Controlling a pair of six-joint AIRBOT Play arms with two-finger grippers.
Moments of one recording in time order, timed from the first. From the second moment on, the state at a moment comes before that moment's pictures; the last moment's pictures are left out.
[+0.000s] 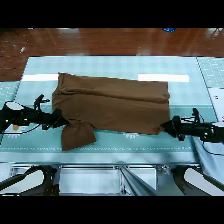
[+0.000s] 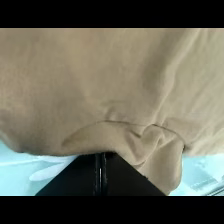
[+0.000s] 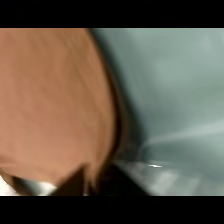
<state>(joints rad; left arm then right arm) 0.26 -1.27 0.60 0.85 -1.08 -1.31 -0.49 -1.18 0.38 -0.66 1.06 1.21</state>
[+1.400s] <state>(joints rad) 0.15 -2.02 1.82 0.84 -1.24 -1.53 -0.37 -1.62 1.13 -0.59 0.97 1.22</state>
